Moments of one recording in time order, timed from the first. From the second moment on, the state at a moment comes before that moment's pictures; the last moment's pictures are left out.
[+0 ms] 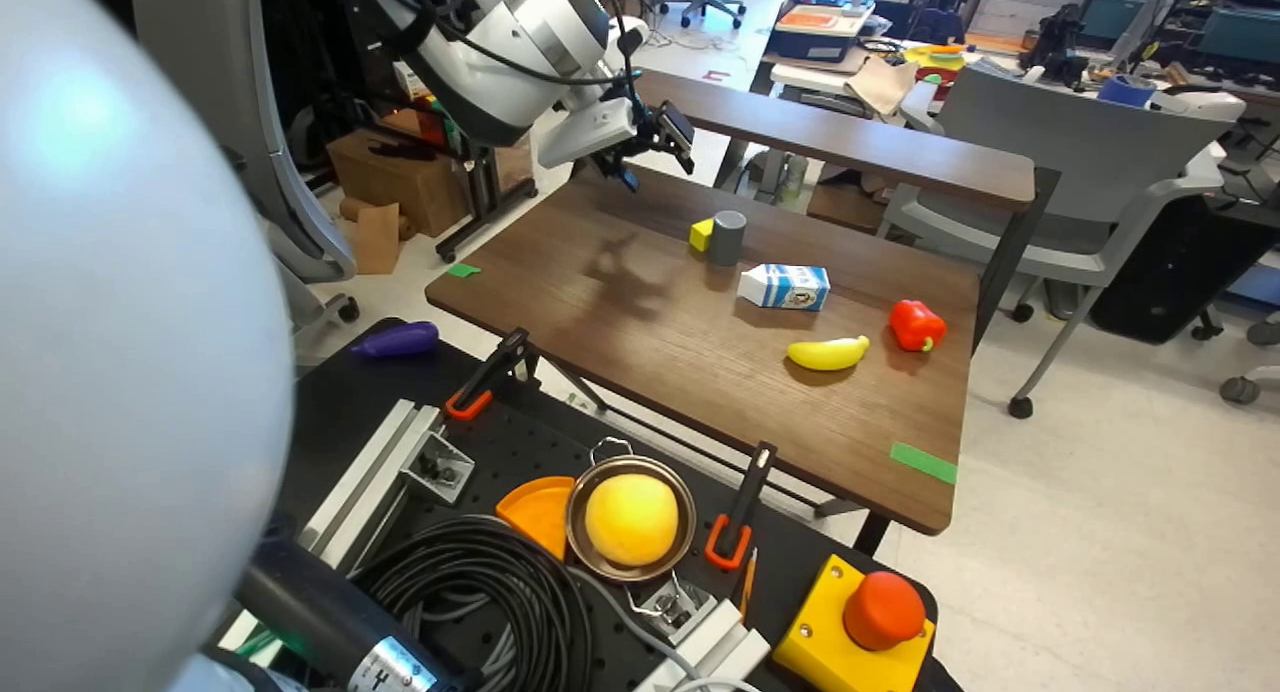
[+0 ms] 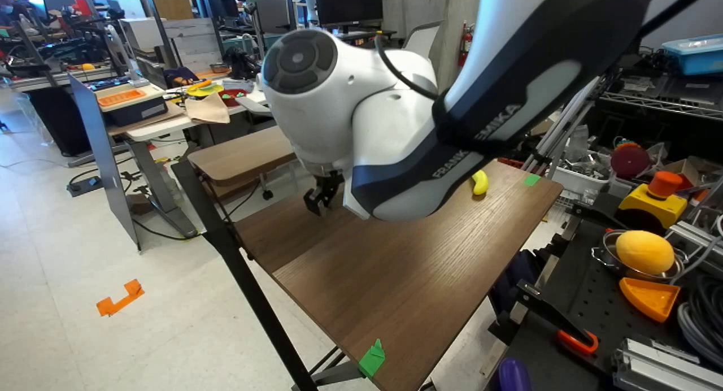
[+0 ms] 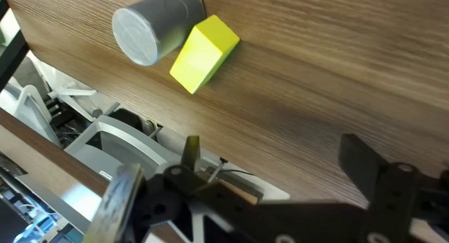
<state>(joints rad) 0.92 0.95 -0.64 -1.73 -0.35 2.74 0.59</state>
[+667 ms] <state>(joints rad) 0.76 0.60 -0.41 -1.97 -0.30 2.74 0.42</state>
